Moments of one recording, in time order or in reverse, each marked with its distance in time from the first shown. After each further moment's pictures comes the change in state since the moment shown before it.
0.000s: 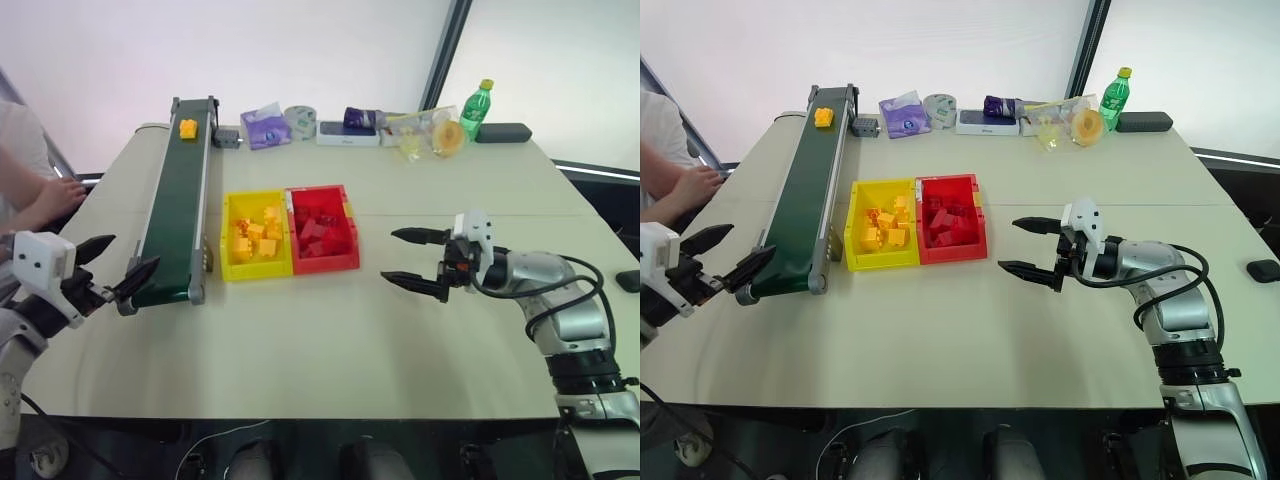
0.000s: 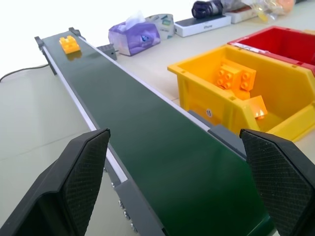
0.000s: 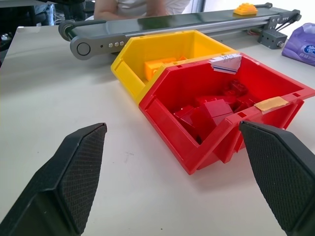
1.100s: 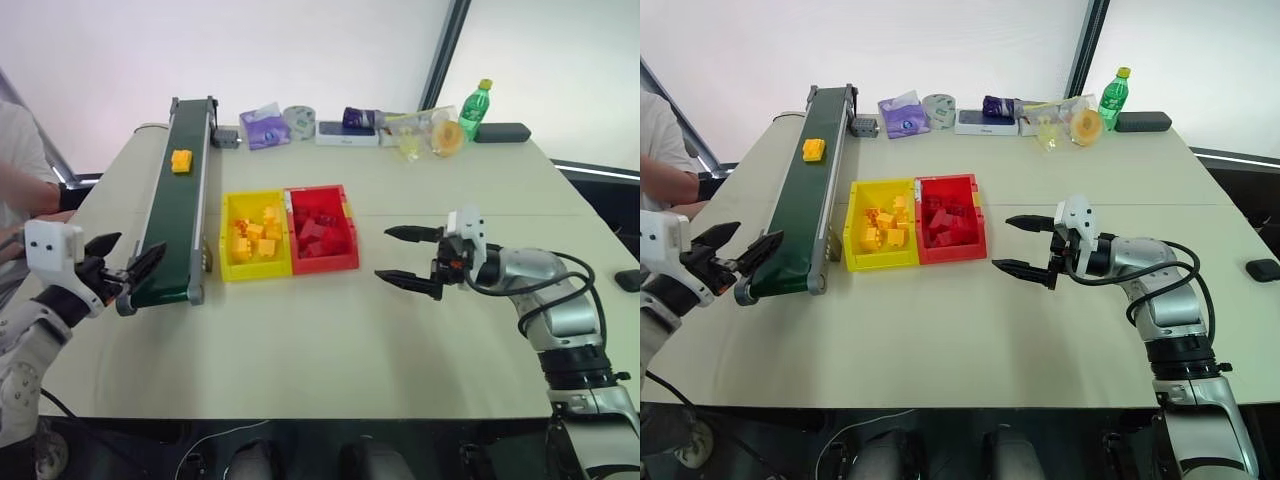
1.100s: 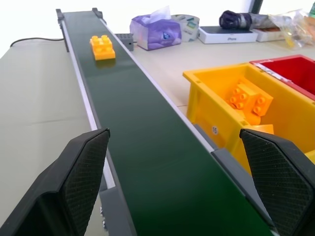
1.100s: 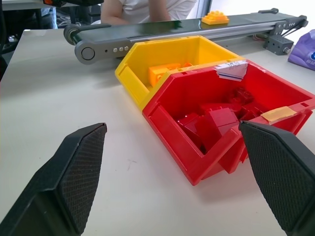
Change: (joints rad) left arm -0.078 -0.031 0.003 -0.109 -0.115 0.281 0.221; right arm -0.027 0.023 0.016 0.011 -0.009 -0.002 0.008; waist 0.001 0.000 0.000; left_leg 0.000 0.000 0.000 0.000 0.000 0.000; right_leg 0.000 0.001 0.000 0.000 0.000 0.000
